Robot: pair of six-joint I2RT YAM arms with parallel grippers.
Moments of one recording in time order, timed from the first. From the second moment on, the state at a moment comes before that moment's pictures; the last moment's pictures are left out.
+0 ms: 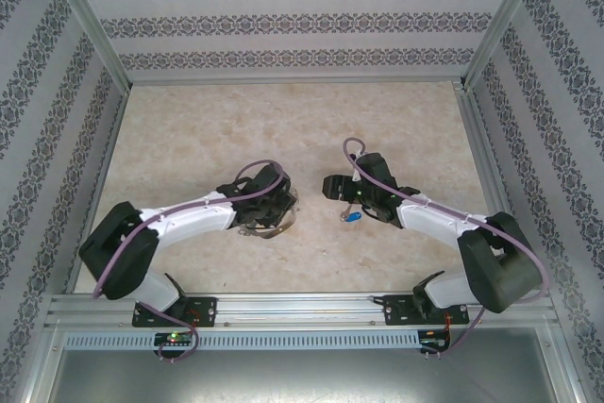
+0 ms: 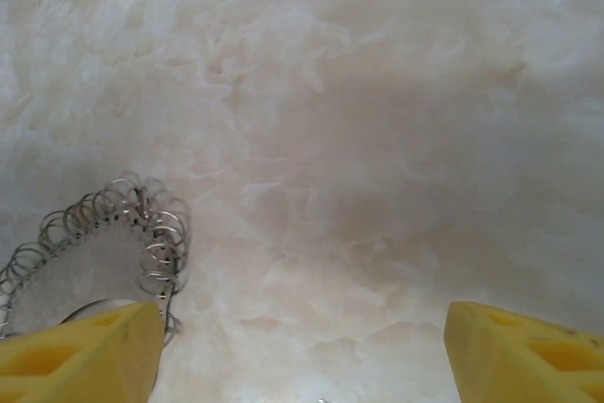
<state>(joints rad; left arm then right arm) -0.76 1.54 0.87 -0.32 0.02 -1.61 0.50 1.39 0.63 0.02 -0.16 0.58</state>
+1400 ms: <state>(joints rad) -0.75 1.72 0.96 -0.28 0.06 -1.64 0.55 1.34 0.57 0.11 -0.19 0.58</state>
